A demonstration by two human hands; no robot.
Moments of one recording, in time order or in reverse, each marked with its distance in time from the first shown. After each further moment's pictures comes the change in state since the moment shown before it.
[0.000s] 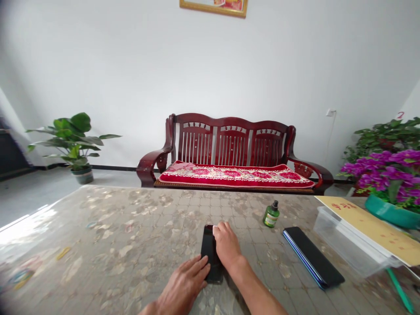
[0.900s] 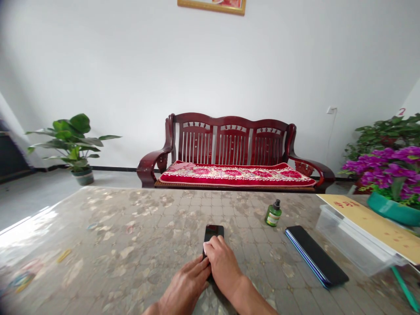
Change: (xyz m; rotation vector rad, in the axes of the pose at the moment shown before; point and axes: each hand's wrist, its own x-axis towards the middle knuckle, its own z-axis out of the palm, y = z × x) left_hand 0.003 0.001 0.009 -0.063 0.071 0.022; right_hand -0.021 -0.030 -0.004 0.117 -0.053 -0.098
